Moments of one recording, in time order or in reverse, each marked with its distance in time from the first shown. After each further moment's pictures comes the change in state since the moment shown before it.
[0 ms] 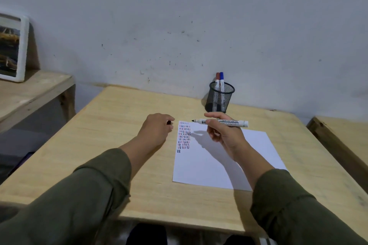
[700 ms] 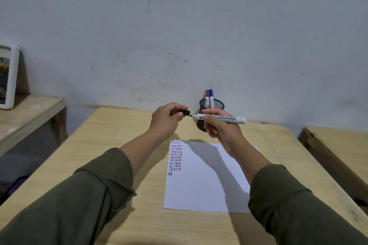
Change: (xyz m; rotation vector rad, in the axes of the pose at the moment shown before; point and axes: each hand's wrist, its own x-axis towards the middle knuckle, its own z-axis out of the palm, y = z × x) left_hand 0.025 0.083 -0.028 -0.604 0.079 0.066; right_hand 0.029 -0.050 -0.012 0.062 0.014 -0.094
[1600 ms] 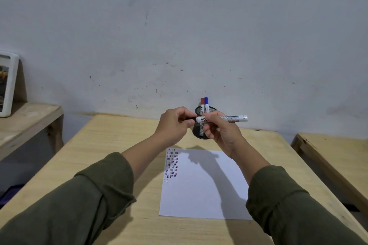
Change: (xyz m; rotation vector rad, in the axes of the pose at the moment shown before) left_hand -0.008 0.027 0.014 0.046 -0.070 0.103; right_hand -0.001 -0.028 -0.001 0.163 -0.055 0.050
